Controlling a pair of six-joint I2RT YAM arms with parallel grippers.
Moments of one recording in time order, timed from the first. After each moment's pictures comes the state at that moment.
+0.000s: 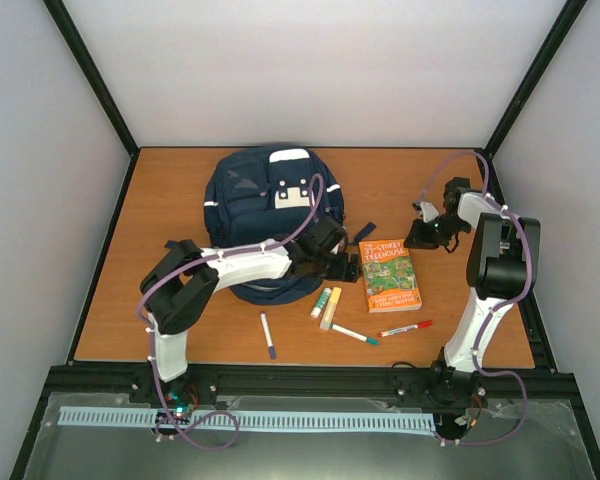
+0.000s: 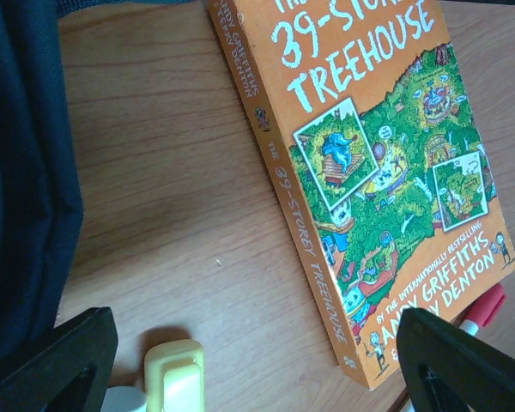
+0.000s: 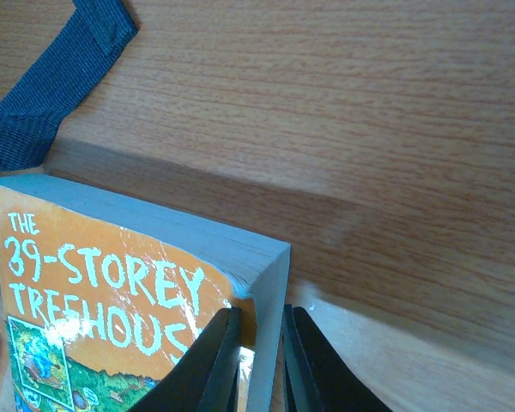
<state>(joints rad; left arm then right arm) -0.92 1.89 1.27 -0.31 0.15 -0.76 -0.14 1.98 1.33 -0.85 -0.51 -0.29</state>
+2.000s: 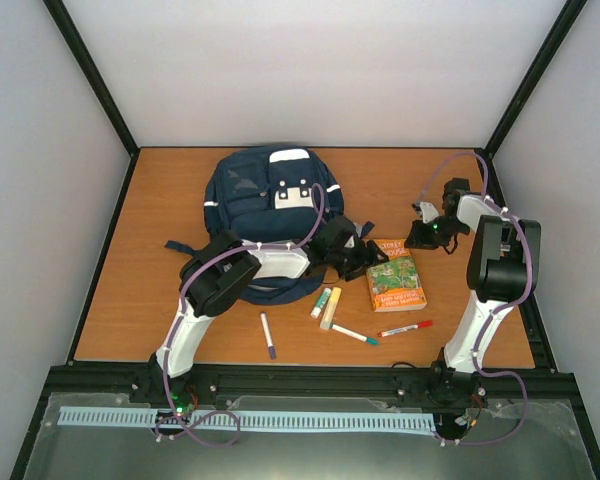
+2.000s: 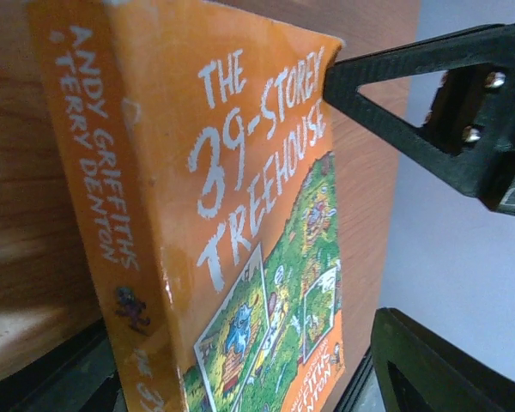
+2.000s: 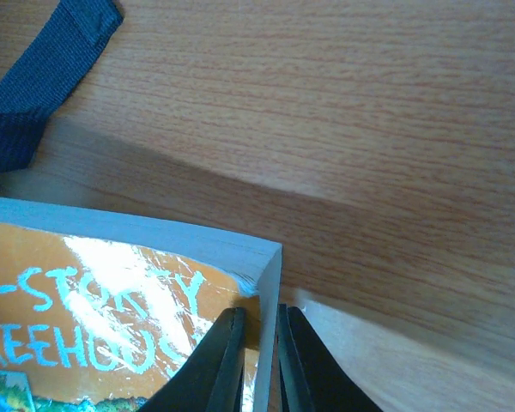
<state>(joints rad) -0.89 2.17 1.36 0.18 0.40 -1.22 -0.13 1.96 1.29 -0.80 -0.48 -0.28</state>
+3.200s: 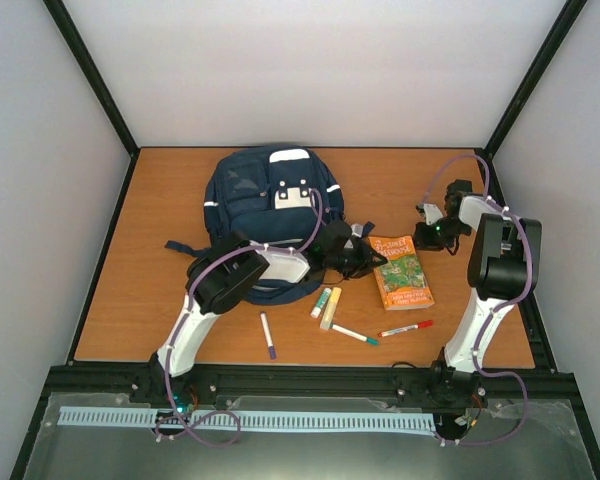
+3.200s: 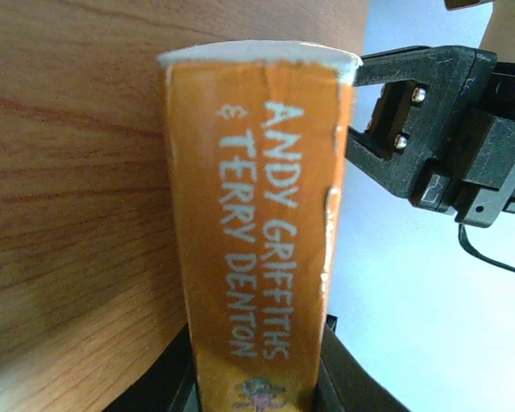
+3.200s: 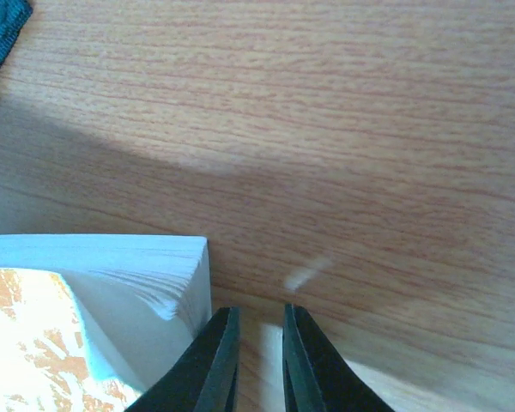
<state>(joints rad) -0.89 2.23 1.32 0.44 0.45 -1.35 -0.15 1.98 1.29 -0.78 -0.41 -0.29</state>
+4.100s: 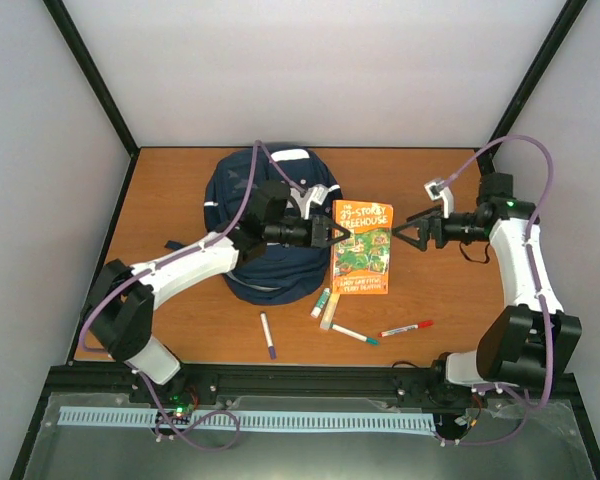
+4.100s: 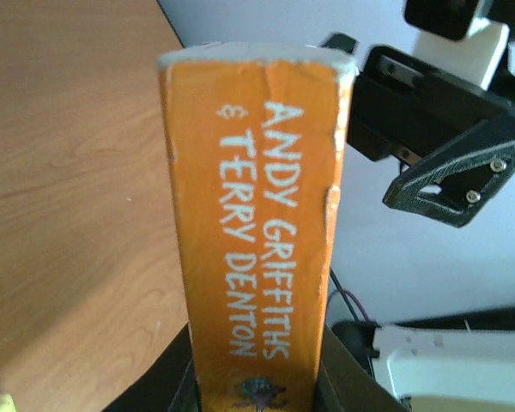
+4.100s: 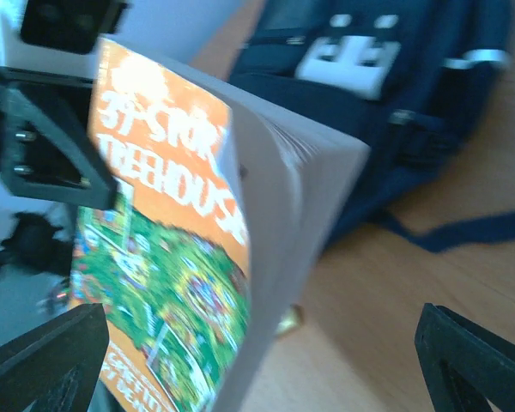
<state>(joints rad) -0.71 1.60 1.14 0.06 0.65 -0.77 -0.22 1.38 1.22 -1.05 -1.05 -0.57</state>
